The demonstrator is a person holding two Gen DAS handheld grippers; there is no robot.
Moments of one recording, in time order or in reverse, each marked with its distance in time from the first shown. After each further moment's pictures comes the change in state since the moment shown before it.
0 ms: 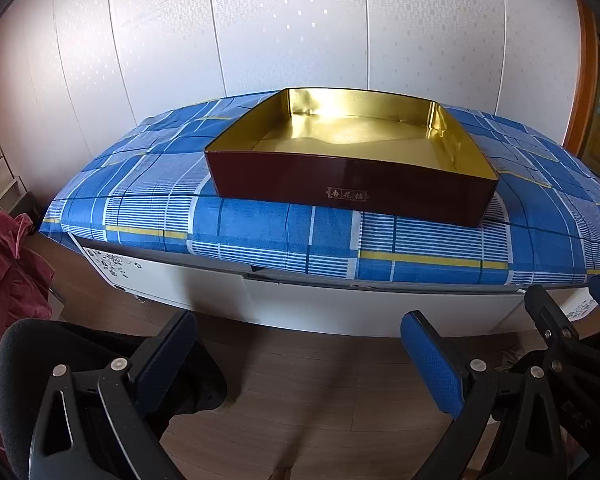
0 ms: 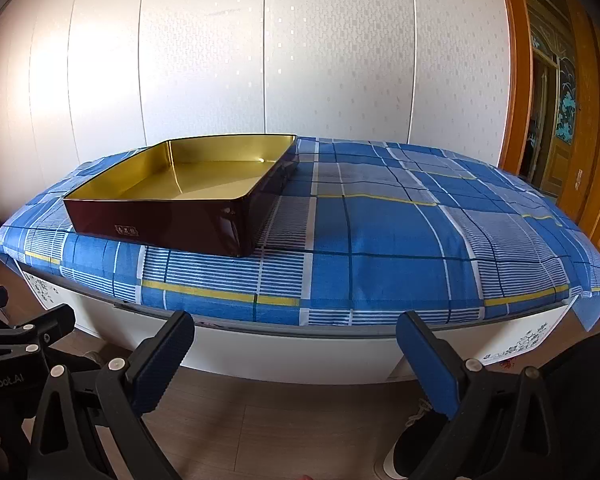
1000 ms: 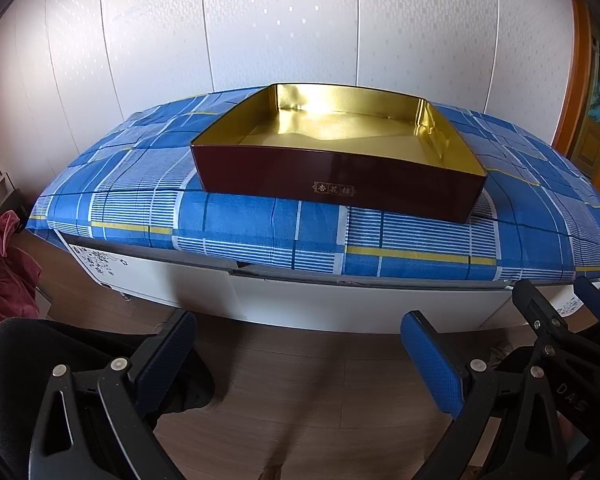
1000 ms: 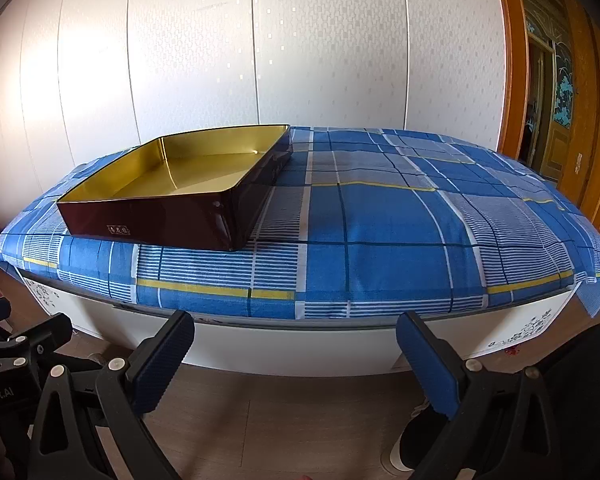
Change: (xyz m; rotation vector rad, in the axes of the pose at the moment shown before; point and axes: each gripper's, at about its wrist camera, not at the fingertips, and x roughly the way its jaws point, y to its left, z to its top) left arm 0.003 0.003 -0.001 -0.003 0.020 -0.060; right arm 0.007 -0.005 -0.001 0.039 0.031 0.009
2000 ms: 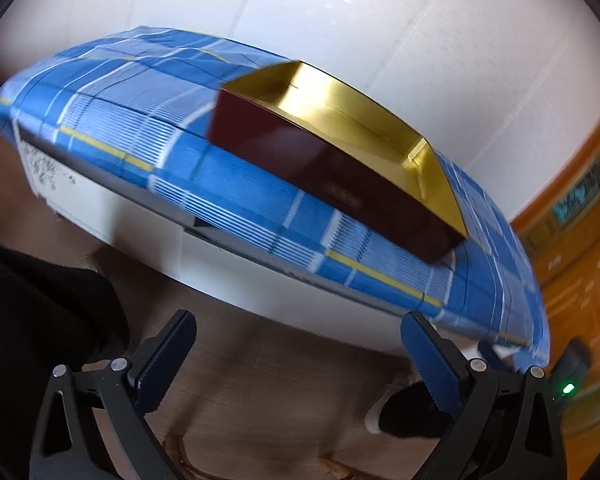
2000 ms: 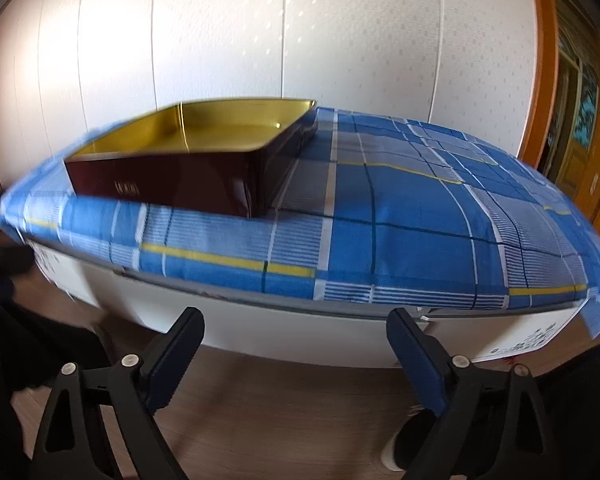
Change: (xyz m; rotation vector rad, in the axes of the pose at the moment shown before) left arm 0.014 0.065 0.001 -0.366 0.075 -0.291; right arm 0.021 0.016 -0.011 -0.117 0.074 0.013
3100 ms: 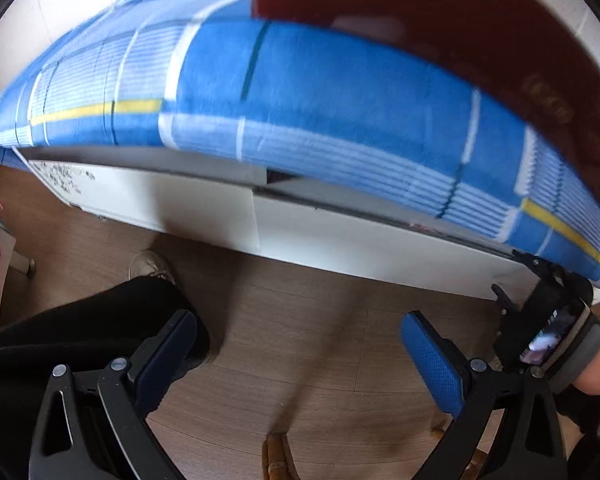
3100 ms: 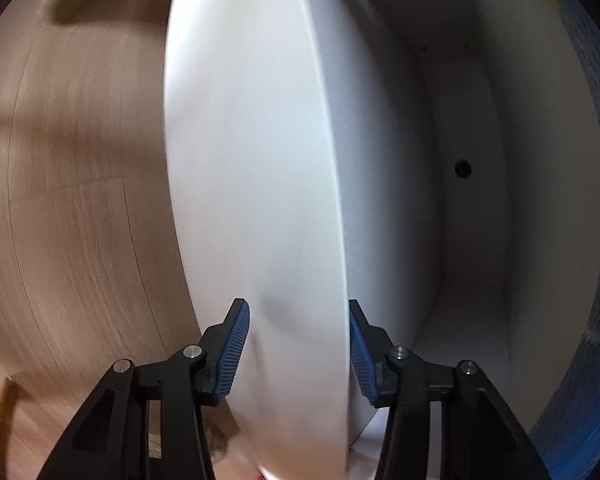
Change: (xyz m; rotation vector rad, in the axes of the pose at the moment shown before) left arm 0.113 0.049 0.006 0.188 0.266 0.306; right arm 0.196 0.060 -0.104 -1.347 0.220 -0.188
